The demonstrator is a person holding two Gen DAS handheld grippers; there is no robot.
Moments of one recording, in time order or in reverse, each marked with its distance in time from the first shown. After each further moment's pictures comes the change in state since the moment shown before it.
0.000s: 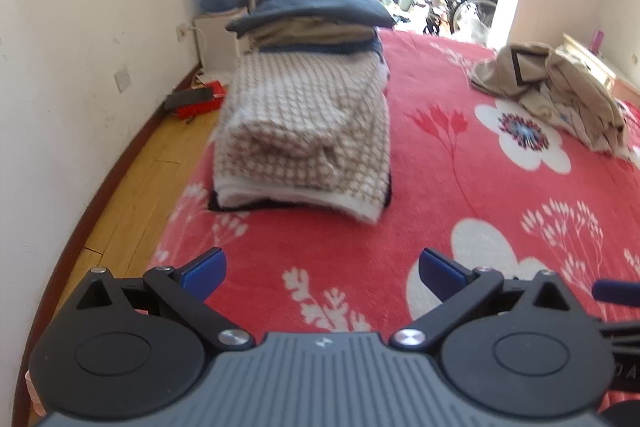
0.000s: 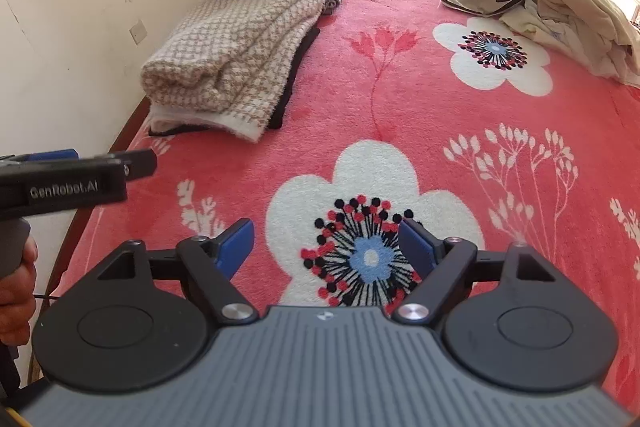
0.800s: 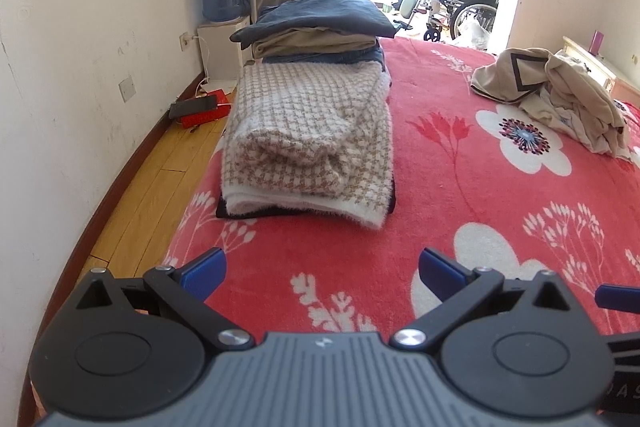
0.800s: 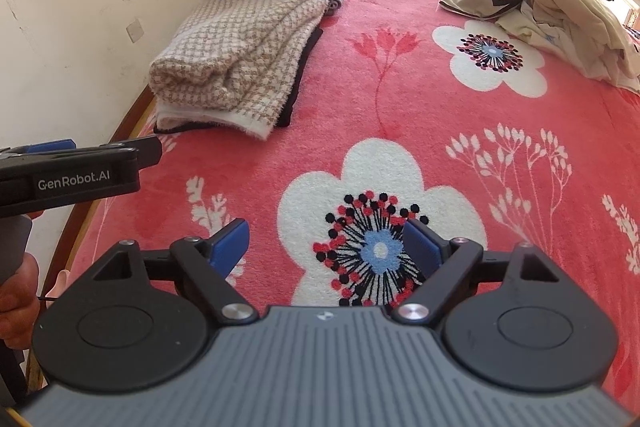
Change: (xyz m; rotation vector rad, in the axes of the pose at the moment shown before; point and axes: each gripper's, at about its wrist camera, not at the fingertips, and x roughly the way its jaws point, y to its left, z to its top) left arm -0.007 -0.001 -0.001 0.024 -0.005 0.011; right arm -0.008 0.019 -0.002 -0.005 0.006 -0.030
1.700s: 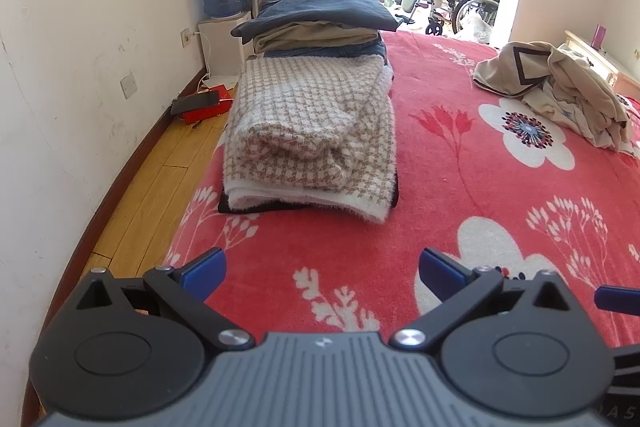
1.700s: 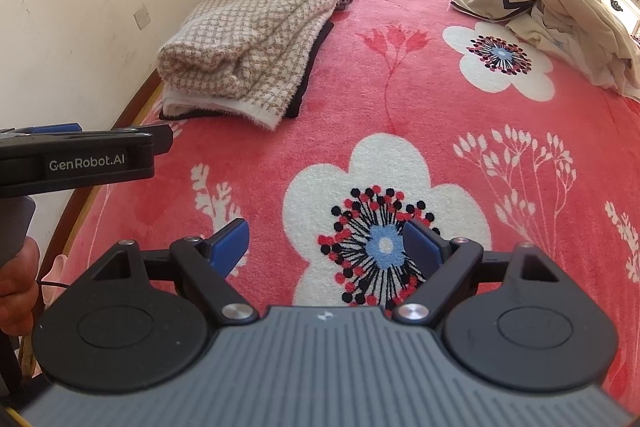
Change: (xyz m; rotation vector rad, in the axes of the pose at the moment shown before) left arm 0.002 0.000 -0.002 0.002 0.017 0.003; right arm 0.001 0.008 -0.004 -0.045 0.013 0.001
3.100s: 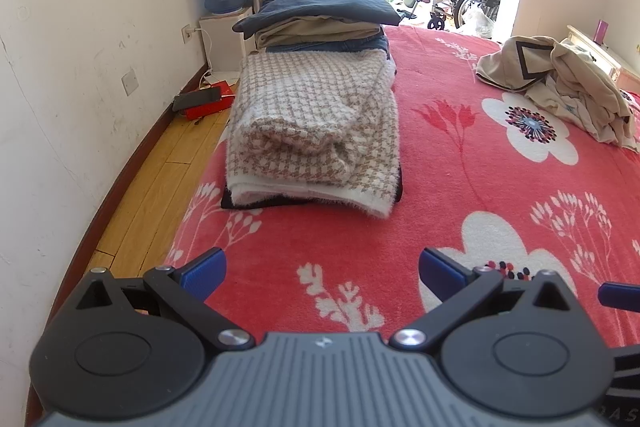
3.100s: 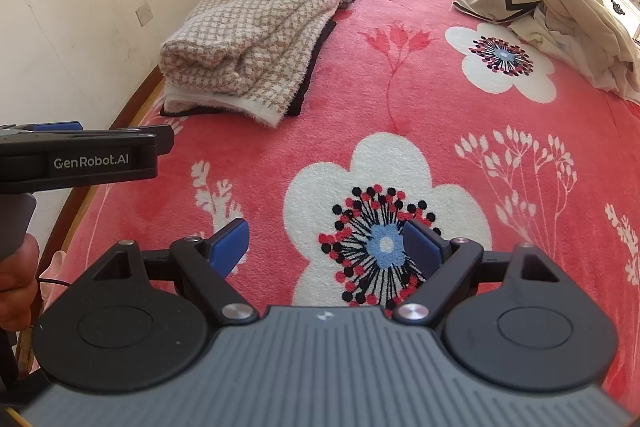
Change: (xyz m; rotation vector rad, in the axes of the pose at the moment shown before) left arm 0.003 0.001 -0.001 0.004 0.014 0.007; right arm 0.001 0.003 0.000 -0.014 0.003 0.000
